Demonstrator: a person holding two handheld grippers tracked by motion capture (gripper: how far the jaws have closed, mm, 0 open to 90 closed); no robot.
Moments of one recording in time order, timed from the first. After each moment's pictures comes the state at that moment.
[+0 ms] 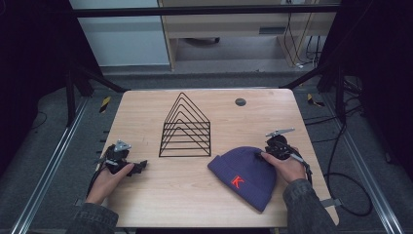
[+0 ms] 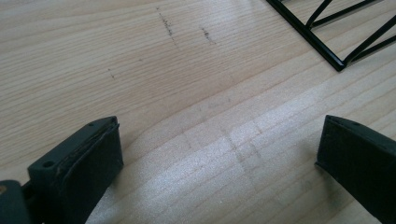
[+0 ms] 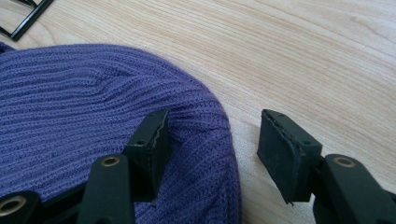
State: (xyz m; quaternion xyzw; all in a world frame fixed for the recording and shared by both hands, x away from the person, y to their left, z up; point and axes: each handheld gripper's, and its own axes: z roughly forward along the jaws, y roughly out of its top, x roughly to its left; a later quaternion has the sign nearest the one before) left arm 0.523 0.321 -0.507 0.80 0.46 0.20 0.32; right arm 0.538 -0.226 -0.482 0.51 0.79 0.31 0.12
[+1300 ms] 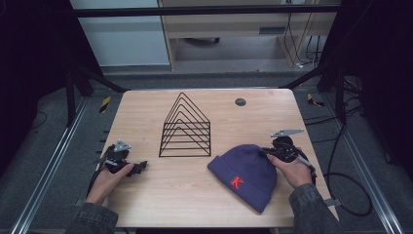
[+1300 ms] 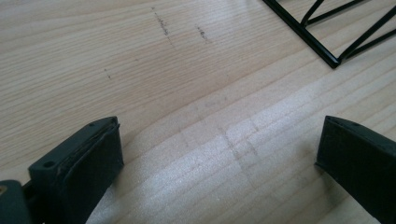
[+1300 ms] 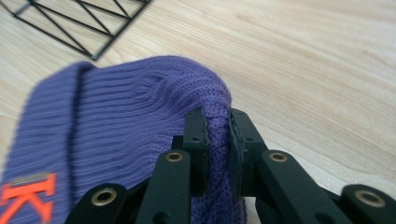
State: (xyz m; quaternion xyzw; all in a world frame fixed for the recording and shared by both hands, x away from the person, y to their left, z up) left arm 0.522 0.322 -0.506 0.81 0.46 0.19 0.32; right arm 0.515 -0.231 -0.455 0.47 0.79 0.37 0.11
